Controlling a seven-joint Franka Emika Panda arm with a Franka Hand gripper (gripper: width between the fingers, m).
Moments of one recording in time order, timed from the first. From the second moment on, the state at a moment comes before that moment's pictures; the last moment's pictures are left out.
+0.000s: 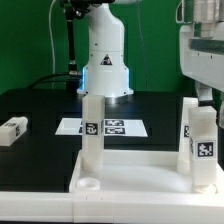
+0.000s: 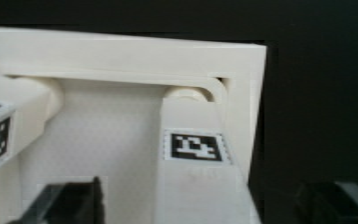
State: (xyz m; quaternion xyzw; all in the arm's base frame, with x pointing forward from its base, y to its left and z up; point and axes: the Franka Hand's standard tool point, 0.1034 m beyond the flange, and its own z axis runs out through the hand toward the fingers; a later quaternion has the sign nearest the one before) arm 0.661 0.101 0.129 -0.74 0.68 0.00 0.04
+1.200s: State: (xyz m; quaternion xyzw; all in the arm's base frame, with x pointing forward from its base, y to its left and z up) arm 0.663 0.100 0.129 -0.97 0.24 -0.02 0.01
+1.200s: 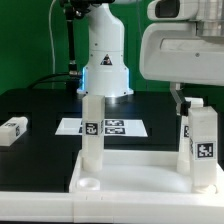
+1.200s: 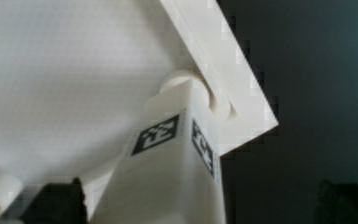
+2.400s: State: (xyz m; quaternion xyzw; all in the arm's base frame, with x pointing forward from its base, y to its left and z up) arm 0.664 0.092 0.129 -1.00 0.07 -0.02 0.01
